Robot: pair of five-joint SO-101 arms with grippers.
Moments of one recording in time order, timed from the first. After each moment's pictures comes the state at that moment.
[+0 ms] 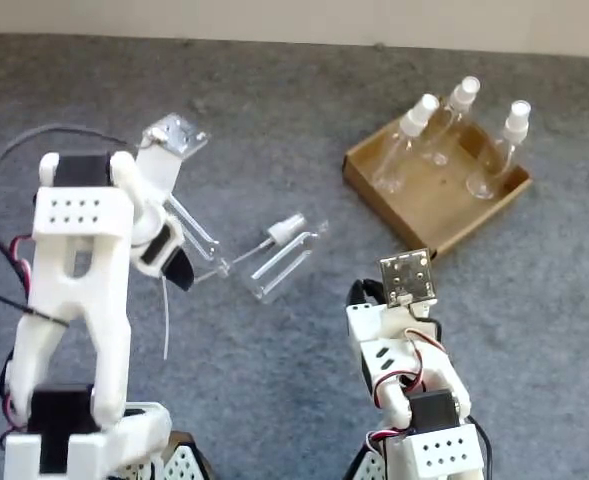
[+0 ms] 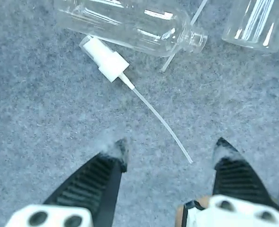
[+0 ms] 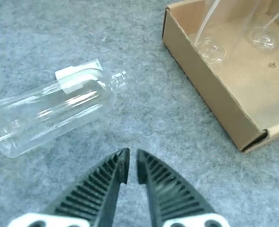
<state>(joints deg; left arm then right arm) -7.7 -13.1 11.6 95.3 -26.2 -14.2 -97.4 96.0 42.9 4.2</state>
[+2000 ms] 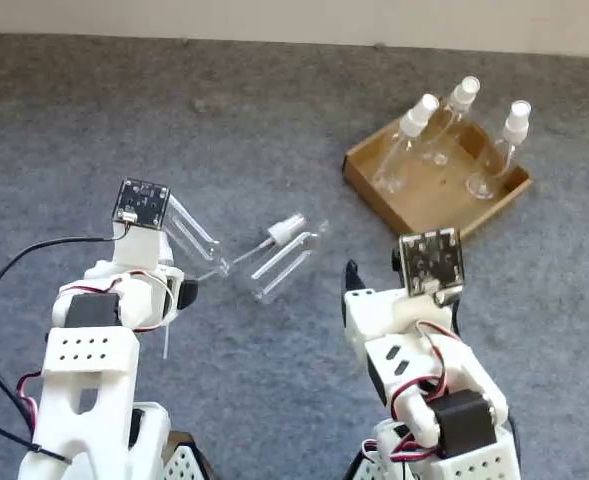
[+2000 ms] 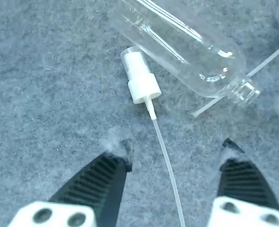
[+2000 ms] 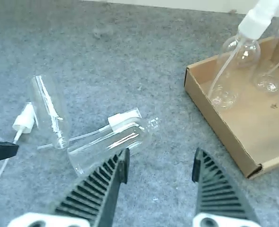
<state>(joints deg) -9.5 -51.1 64.2 54.3 -6.9 -21.1 -83.1 60.9 61.1 -3.0</state>
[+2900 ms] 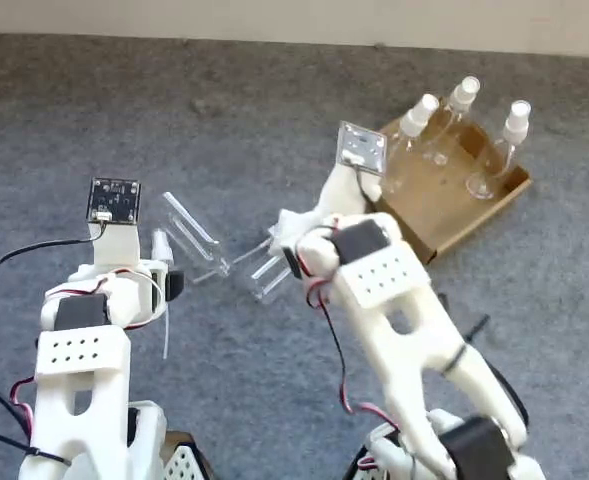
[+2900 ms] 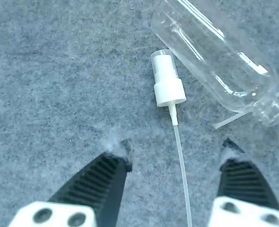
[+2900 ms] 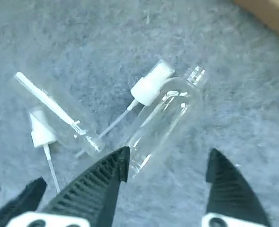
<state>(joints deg) -14.2 -51.1 64.7 52.1 -2.8 -31.7 -17.9 24.5 61.1 -39.6</state>
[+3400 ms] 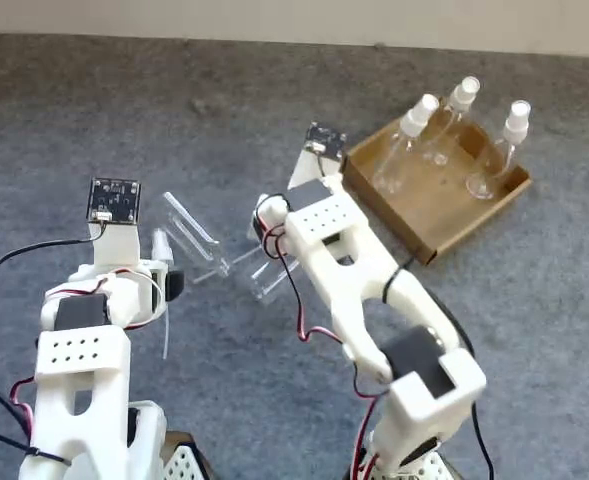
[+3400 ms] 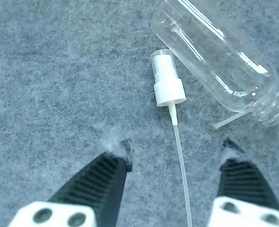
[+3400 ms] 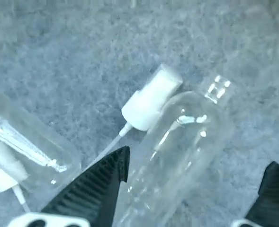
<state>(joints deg) -14.2 -51.1 64.7 52.1 -2.8 -32.7 11.3 7.1 59.8 -42.2</state>
